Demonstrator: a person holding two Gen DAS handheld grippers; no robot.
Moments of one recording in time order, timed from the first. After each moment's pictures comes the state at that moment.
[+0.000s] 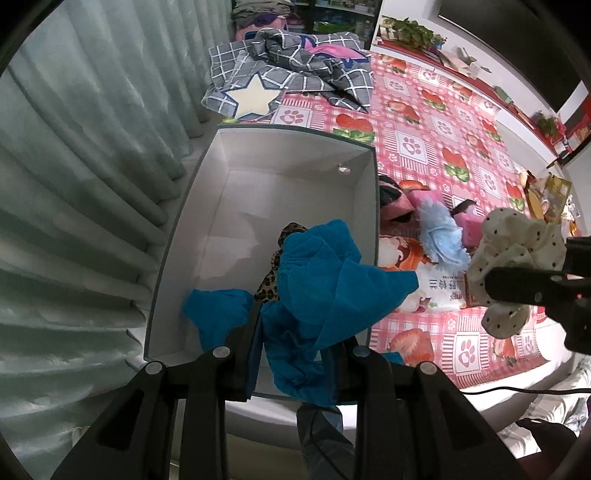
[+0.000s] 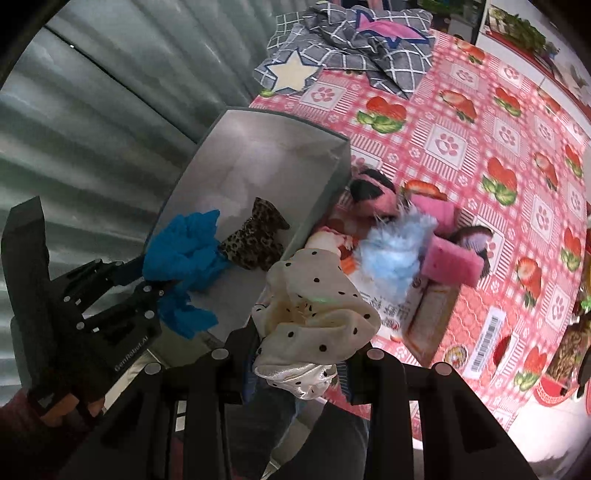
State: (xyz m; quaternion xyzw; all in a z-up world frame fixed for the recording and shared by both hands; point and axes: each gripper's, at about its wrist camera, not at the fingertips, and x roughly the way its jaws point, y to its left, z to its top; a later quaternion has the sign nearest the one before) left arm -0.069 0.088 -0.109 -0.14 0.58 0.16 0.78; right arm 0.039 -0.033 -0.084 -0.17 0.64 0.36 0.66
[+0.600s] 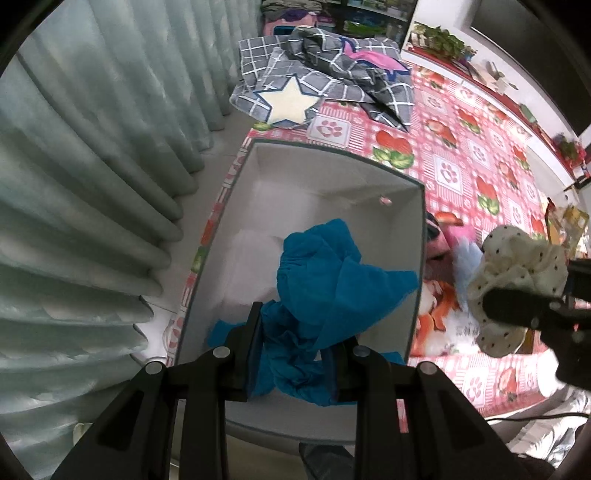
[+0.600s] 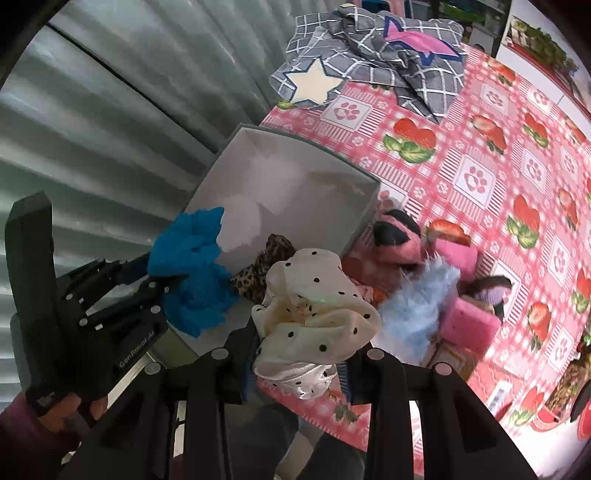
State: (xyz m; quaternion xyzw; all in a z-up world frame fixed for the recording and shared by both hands) left arm -0.040 0.141 -0.116 -0.16 0.59 0.20 0.77; right arm 0.068 0.020 -0.094 -0.18 0.63 0.38 0.65
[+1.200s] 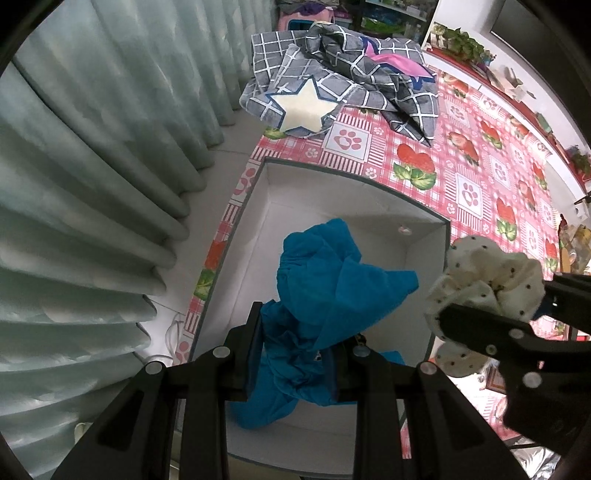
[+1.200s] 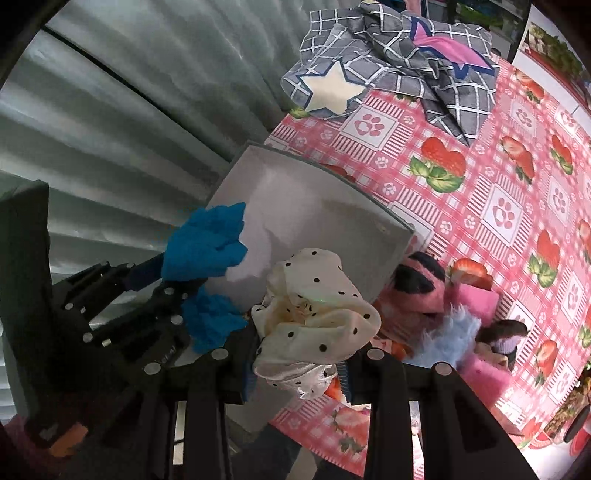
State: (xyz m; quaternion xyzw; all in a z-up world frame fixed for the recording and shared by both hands) left arm -0.005 0.167 -0.126 -0.17 0.60 0.22 0.75; right arm 0.090 0.073 -0.113 -0.19 0.64 0.40 0.63
